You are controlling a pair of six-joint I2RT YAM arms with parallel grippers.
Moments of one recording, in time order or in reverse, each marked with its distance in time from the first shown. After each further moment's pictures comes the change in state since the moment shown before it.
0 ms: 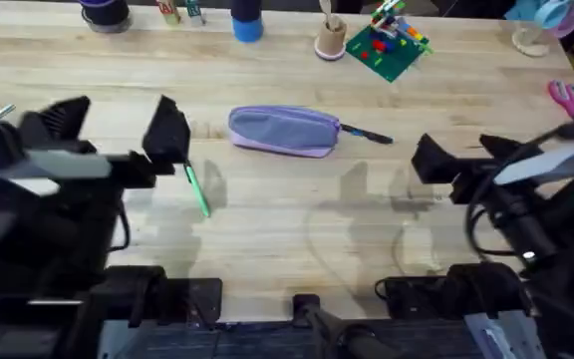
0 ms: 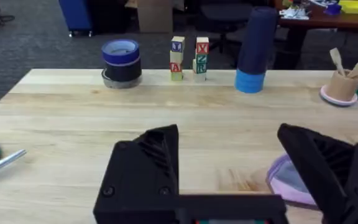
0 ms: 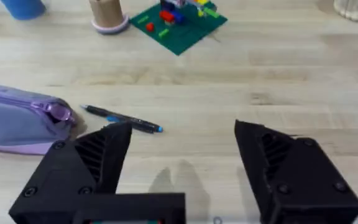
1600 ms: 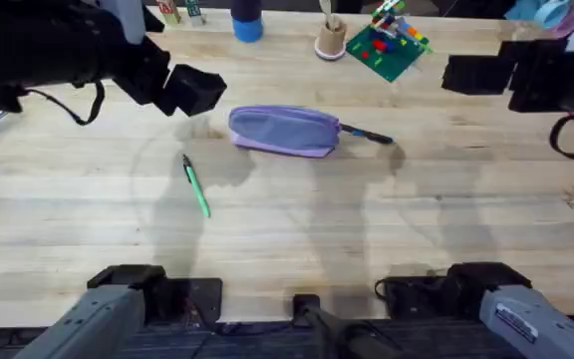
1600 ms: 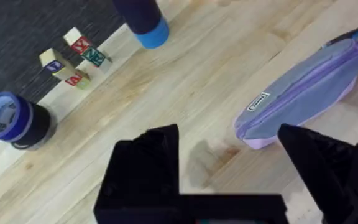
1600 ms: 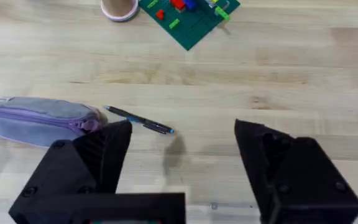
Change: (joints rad) left arm 0.000 0.957 0.757 -0.414 0.427 0.627; right arm 0.000 0.748 0.791 -0.392 -0.039 -0.008
